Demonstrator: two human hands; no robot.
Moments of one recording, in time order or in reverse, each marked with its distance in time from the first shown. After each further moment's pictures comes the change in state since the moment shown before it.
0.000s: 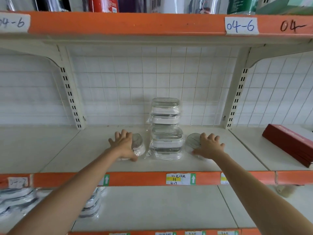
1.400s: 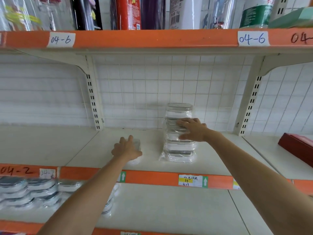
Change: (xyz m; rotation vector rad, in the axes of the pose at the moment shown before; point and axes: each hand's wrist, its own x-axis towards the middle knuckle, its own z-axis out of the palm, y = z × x) left_hand -0.025 -0.029 0.001 -0.161 0.101 -0.287; right_hand 0.002 -0.084 -0.061 0.015 -0.022 -0.569
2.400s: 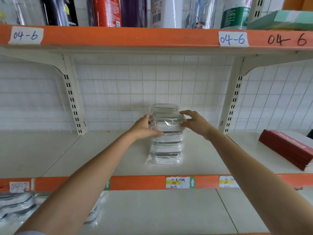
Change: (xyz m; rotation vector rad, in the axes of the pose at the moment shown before) left_hand 0.013 0.103 -0.048 -0.570 -0.107 0.475; right_hand -0.020 0.027 -0.024 0.707 0.303 0.128
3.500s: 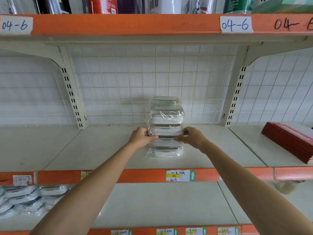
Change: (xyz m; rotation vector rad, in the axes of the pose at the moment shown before) left_hand -0.017 -0.039 0.041 -0.070 0.075 -0.157; right_hand -0.023 0.044 0.044 -0.089 -0.119 0.226
